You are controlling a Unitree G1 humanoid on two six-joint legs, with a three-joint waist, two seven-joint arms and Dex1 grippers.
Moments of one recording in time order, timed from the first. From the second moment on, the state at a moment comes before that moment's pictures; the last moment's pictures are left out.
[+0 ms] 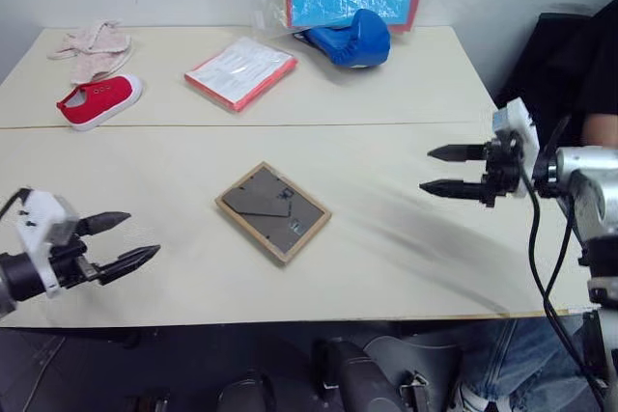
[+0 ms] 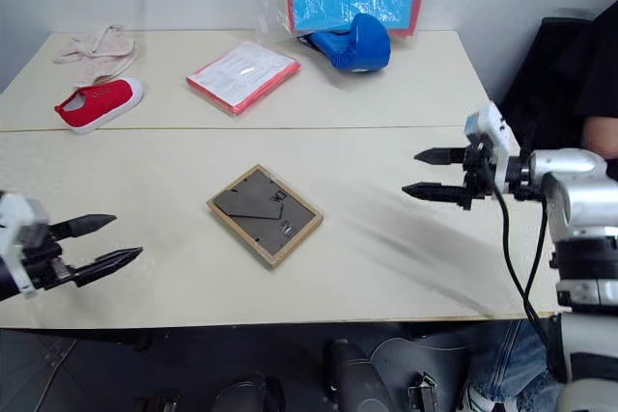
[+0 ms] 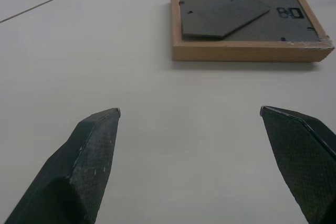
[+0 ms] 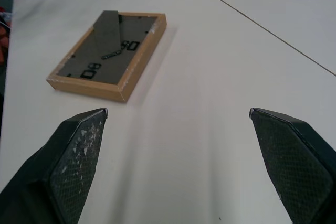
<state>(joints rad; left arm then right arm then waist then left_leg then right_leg) 0.21 0.92 0.66 -0.27 -0.60 0.54 -1.00 -0.78 -0.84 -0.03 0.38 0.43 0.51 1.45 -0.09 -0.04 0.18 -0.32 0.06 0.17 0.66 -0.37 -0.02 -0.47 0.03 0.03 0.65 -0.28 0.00</state>
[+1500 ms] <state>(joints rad) -0.51 0.77 -0.04 0.31 -0.19 0.24 -1.08 -0.79 -0.39 0.27 0.43 0.08 0.22 1.27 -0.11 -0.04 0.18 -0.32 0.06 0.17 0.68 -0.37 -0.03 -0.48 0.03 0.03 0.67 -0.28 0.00</state>
